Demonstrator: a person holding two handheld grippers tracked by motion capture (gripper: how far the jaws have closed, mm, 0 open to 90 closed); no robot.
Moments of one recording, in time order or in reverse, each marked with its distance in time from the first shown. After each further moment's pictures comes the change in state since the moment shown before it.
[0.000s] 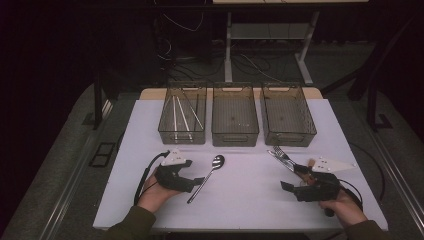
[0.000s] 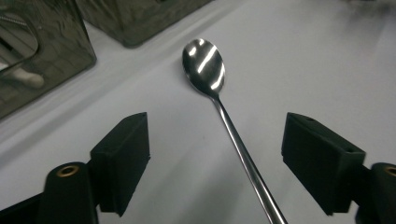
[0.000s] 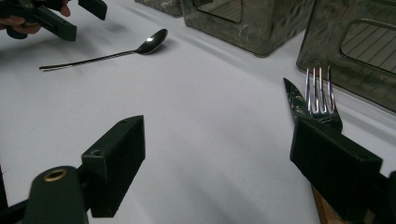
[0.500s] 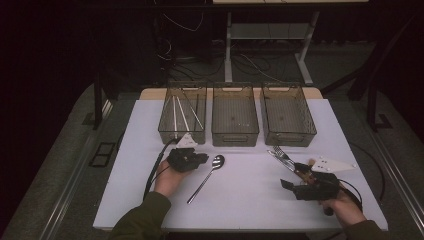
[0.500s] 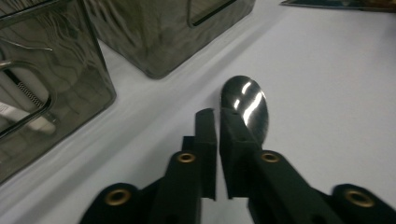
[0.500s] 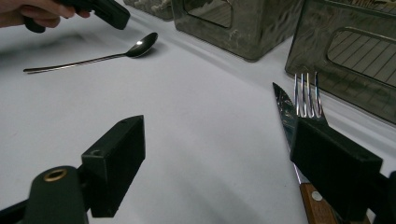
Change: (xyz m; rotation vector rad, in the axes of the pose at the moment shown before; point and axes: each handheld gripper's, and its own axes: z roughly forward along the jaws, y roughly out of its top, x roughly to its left) left arm 0.022 0.030 0.039 0.055 0.039 -0.020; right arm 0.001 0.000 0.001 -0.021 -0.046 -0.014
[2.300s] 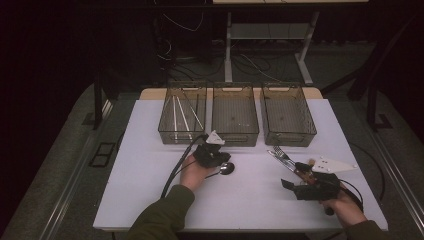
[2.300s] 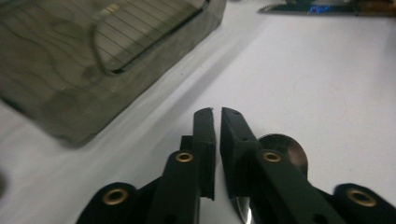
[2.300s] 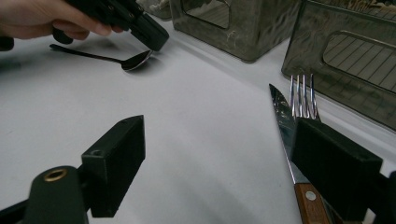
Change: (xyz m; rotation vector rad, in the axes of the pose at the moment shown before) left arm -0.025 0.032 0.053 0.033 -0.064 0.020; right arm 0.000 0.001 -0.002 0.000 -0.011 -0.020
